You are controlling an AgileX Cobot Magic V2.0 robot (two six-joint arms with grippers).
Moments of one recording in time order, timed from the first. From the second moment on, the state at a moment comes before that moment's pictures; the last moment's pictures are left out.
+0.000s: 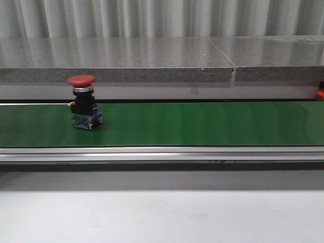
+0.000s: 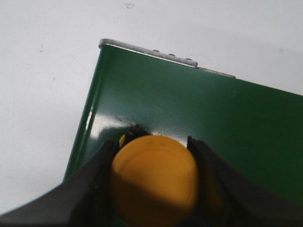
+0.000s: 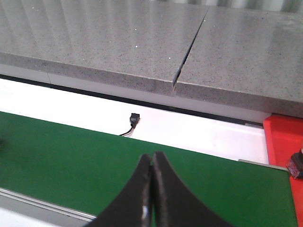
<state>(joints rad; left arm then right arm) 0.05 1.54 -1.08 0.03 0.64 -0.17 -0.17 0.52 -0.58 0.77 0.53 -0.79</state>
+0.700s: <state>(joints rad) -0.02 1.33 -1.08 0.02 0.63 -0.15 -0.17 0.52 -0.58 0.77 0.53 -0.79</state>
